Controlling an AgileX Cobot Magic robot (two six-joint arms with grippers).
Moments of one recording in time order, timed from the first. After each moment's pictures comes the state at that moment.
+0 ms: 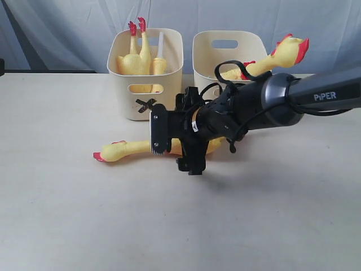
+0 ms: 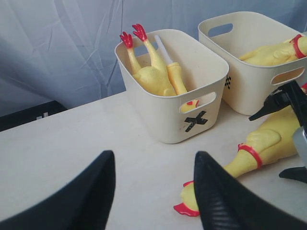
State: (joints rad) left arm 0.23 0.94 -0.72 -1.14 0.67 1.37; right arm 0.67 2.03 -1.20 -0.36 0.14 -0.75
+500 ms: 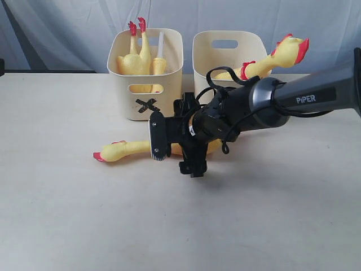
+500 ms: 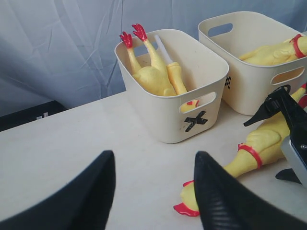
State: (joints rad) left arm 0.23 0.94 -0.72 -1.14 0.67 1.37; right arm 0.67 2.10 -1.25 -0.41 0.18 -0.76
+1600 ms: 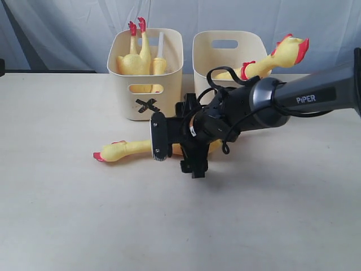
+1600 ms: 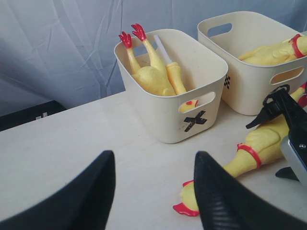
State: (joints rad) left arm 0.23 0.94 -0.72 -1.14 0.67 1.37; right arm 0.66 2.10 -1.25 -0.41 0.20 -0.74
